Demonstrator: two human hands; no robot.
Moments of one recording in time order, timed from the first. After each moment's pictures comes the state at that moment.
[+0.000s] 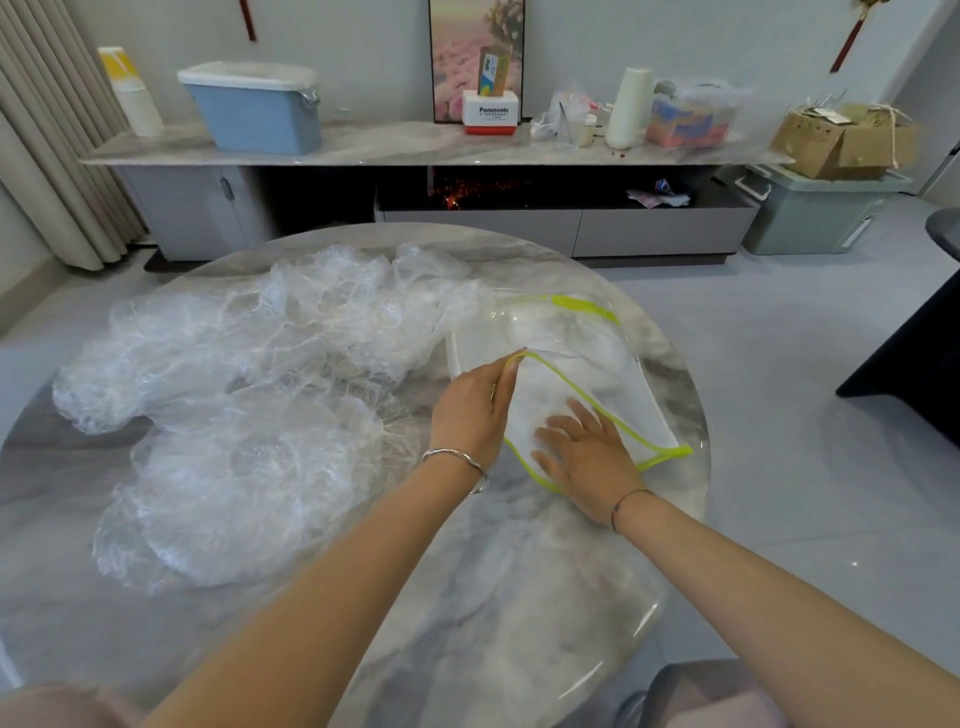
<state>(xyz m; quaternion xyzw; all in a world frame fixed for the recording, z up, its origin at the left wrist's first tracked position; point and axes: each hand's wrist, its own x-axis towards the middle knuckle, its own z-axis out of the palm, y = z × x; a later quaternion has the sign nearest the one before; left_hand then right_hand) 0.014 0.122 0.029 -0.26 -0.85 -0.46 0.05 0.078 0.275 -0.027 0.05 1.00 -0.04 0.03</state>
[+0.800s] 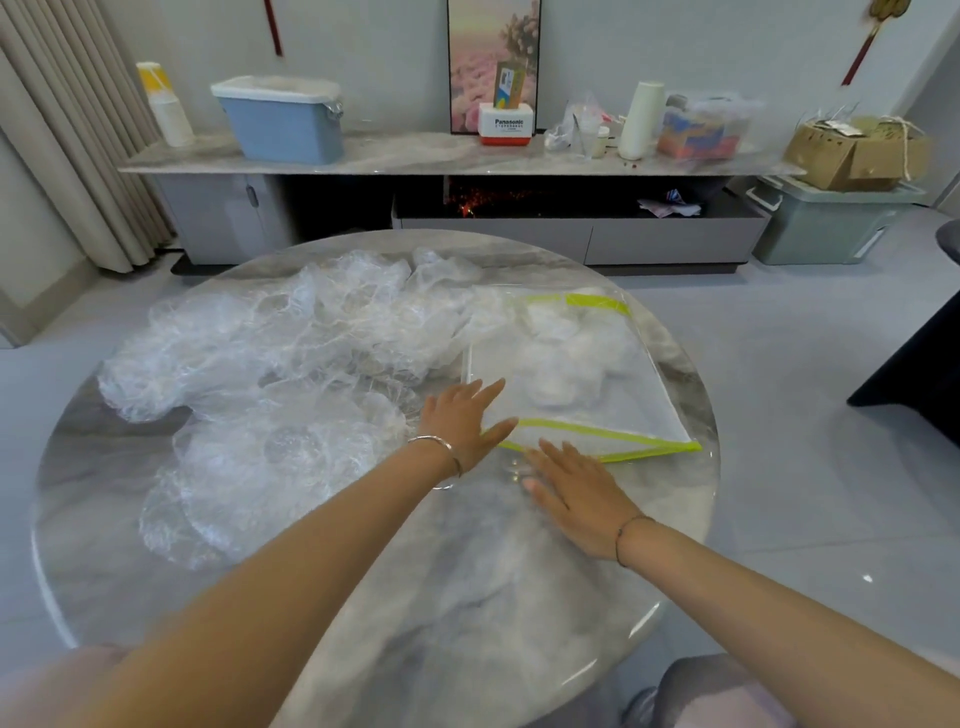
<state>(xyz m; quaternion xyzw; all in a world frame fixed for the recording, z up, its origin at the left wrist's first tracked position) -0.007 0.082 0.007 -0.30 -0.94 -0.14 -0.08 0.110 0.233 -0.020 0.03 0.98 -0.15 0.11</state>
